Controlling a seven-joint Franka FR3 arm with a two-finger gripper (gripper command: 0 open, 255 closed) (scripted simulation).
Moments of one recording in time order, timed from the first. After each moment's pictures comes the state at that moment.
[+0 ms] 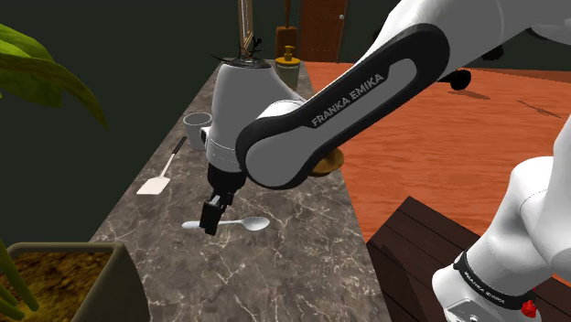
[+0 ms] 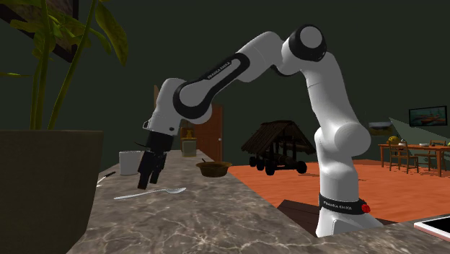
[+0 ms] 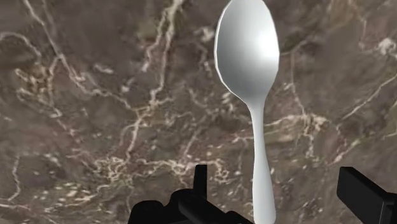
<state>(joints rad) 0.37 0.19 0.31 -2.13 0.10 2.53 -0.05</state>
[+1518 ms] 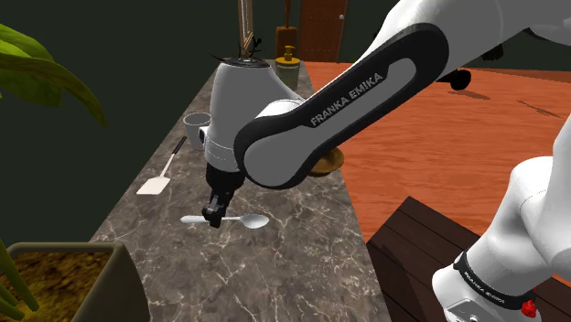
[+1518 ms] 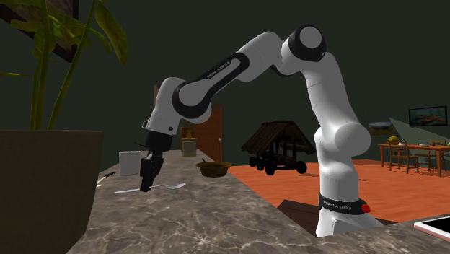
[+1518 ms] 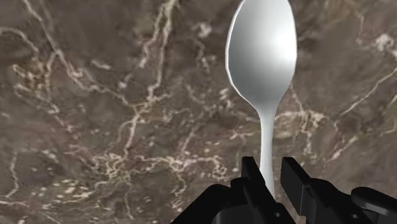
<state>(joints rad) 0.37 0.19 0.31 -2.12 0.10 2.53 -0.04</state>
